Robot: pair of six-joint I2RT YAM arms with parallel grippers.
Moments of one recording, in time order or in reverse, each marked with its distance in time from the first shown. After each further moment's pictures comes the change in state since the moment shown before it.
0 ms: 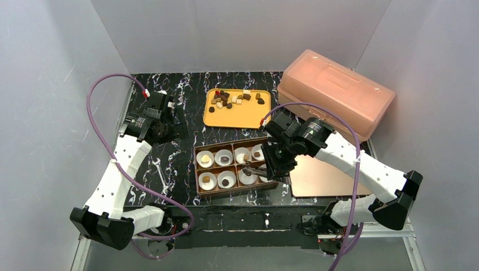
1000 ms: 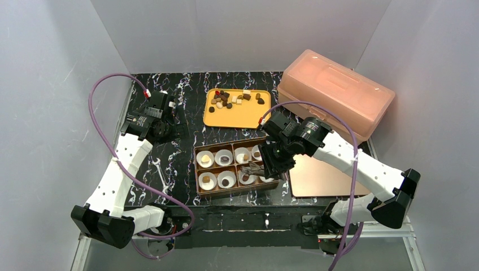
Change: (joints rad) left arm 0.000 0.012 -0.004 0.001 0.000 0.000; right arm 0.011 0.020 0.004 0.023 0.032 0.013
